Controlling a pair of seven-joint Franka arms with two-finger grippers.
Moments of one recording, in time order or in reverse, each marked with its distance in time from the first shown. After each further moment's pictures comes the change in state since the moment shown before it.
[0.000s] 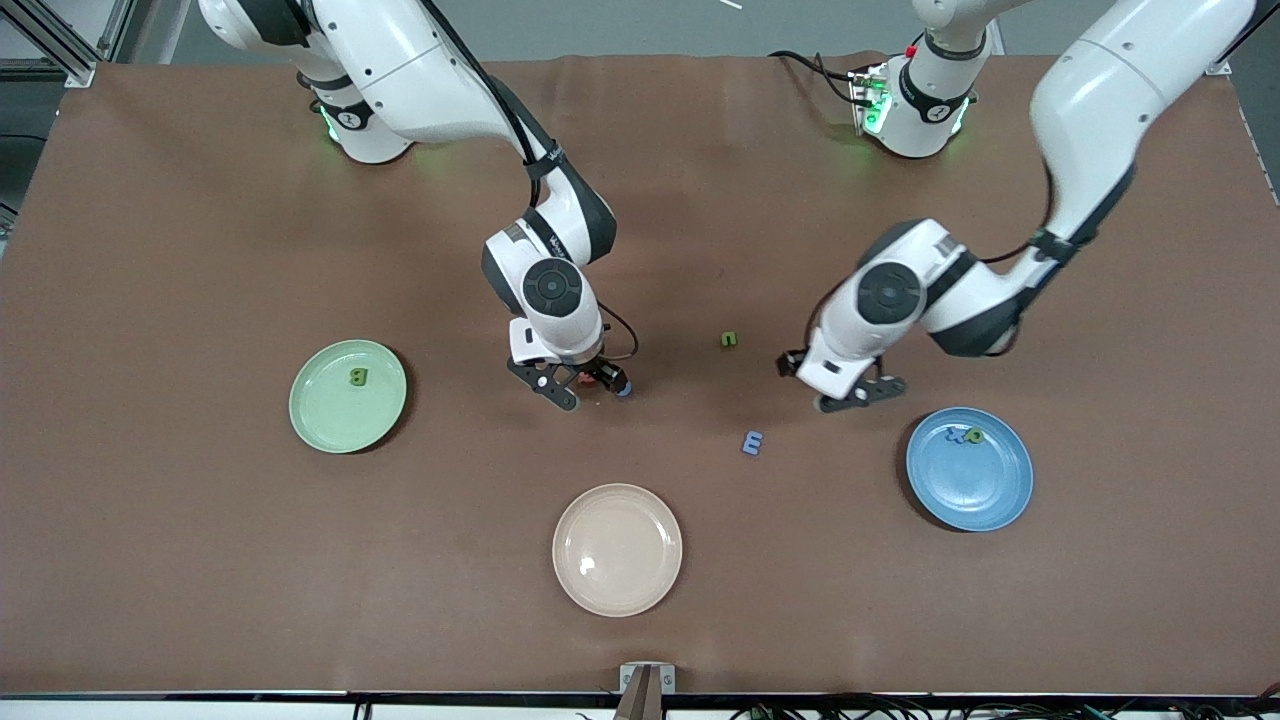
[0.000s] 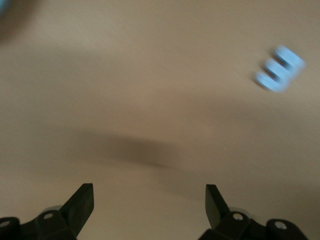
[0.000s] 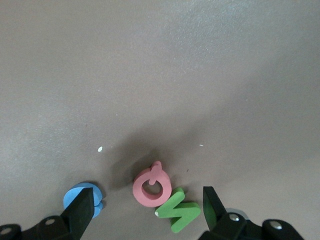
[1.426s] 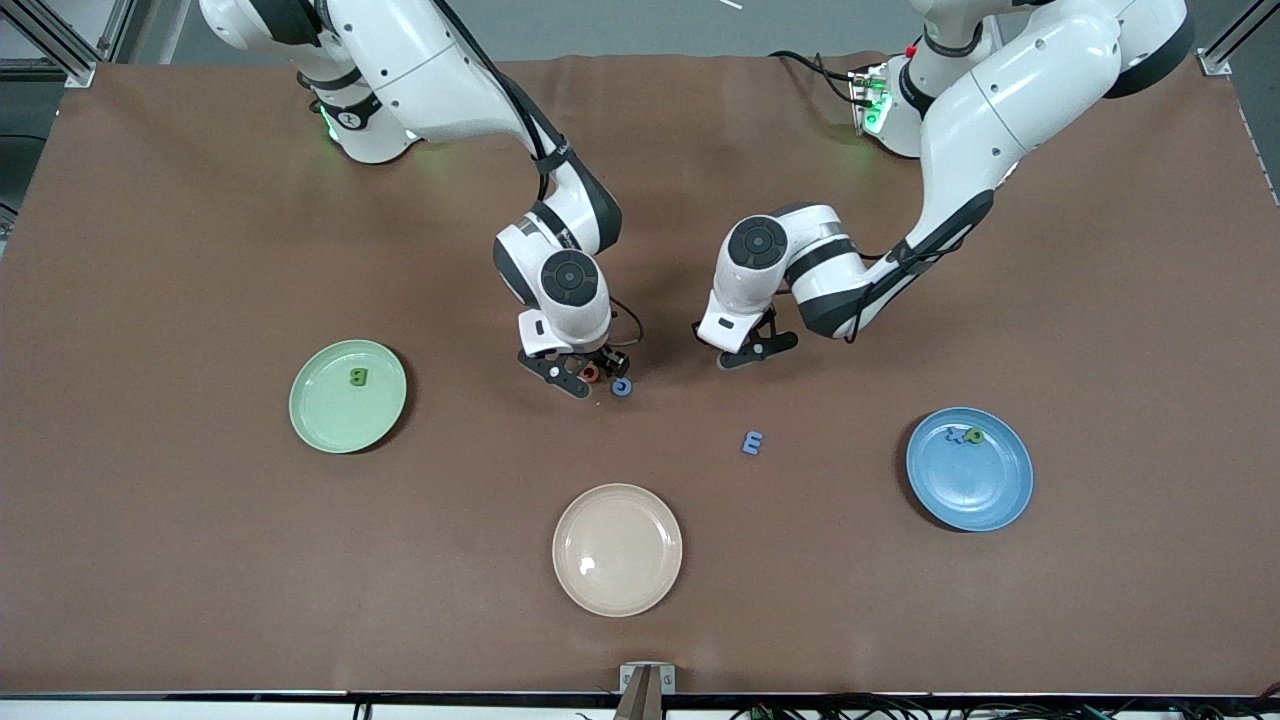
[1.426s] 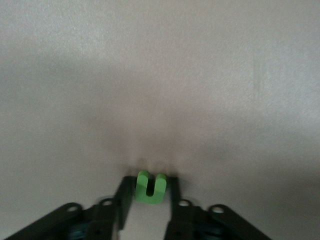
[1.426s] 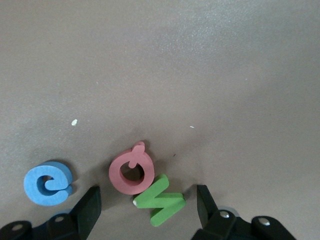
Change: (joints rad) left arm -0.243 0.111 0.087 0.002 0.167 0.135 -0.341; right arm 0.033 0.006 0.005 -0.037 -0.037 0.009 -0.027
